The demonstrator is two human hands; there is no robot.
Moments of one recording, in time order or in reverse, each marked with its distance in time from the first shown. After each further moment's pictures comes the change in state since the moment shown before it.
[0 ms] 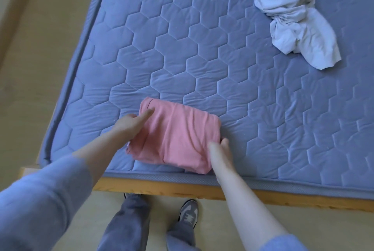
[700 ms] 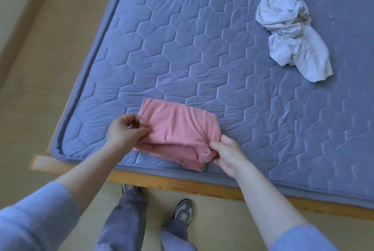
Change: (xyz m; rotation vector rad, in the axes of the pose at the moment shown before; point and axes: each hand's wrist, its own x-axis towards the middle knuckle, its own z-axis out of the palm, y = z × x) left_hand -0.068 -0.020 -0.011 -0.395 0.171 0.305; right_hand -0.002 -0.017 -0.034 0.198 -0.359 0.081
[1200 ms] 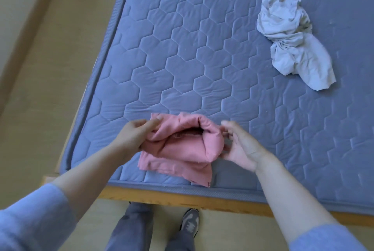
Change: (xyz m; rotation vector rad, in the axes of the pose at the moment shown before) left_hand 0.026 0.058 -0.021 -0.140 -0.353 -0.226; right_hand -0.013 -0.085 0.010 0.165 -0.214 0.024
